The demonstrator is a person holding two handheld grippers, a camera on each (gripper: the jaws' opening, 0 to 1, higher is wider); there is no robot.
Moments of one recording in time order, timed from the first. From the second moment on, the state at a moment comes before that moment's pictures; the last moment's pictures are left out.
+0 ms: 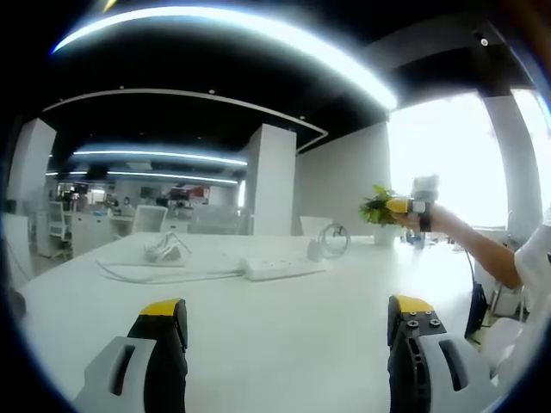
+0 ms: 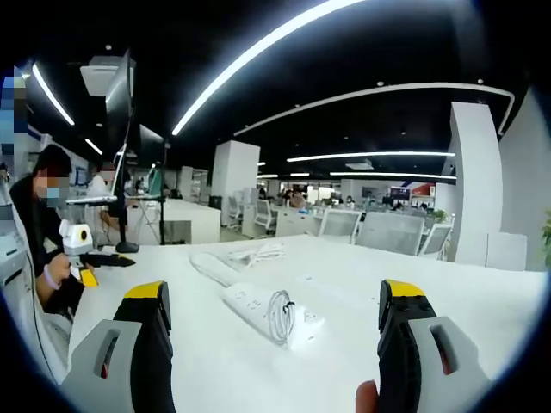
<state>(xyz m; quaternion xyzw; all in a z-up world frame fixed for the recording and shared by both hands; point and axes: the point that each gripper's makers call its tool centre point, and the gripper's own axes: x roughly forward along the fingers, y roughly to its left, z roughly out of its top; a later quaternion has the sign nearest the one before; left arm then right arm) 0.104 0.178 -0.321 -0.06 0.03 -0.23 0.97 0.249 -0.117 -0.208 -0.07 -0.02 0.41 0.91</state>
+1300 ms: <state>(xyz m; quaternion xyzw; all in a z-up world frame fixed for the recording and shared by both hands) 0.105 0.184 -0.322 -0.06 0.03 -0.23 0.97 0.210 -0.165 -0.240 -0.05 0.00 0.37 0.93</state>
